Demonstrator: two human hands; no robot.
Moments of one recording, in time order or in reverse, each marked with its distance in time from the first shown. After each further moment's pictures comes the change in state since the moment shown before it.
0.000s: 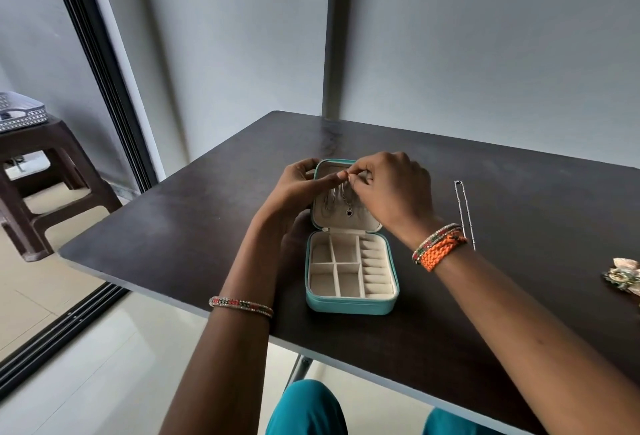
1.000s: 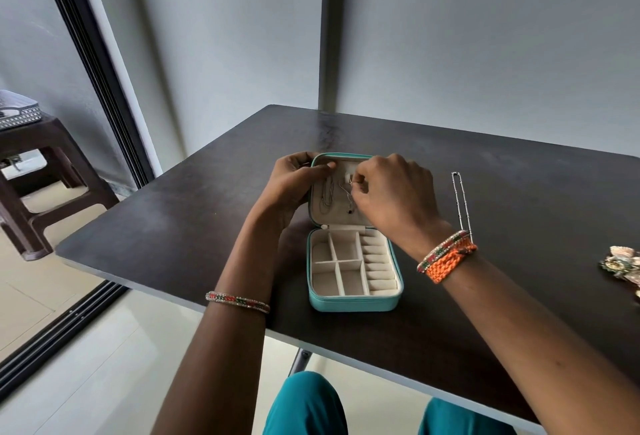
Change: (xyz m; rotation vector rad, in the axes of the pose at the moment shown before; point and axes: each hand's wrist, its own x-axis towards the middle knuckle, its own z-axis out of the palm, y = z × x) left_hand -0.003 -0.001 0.001 -0.086 0.044 -0.040; right_hand -0.020 -0.009 -0.014 -0.151 -0.081 -0.049
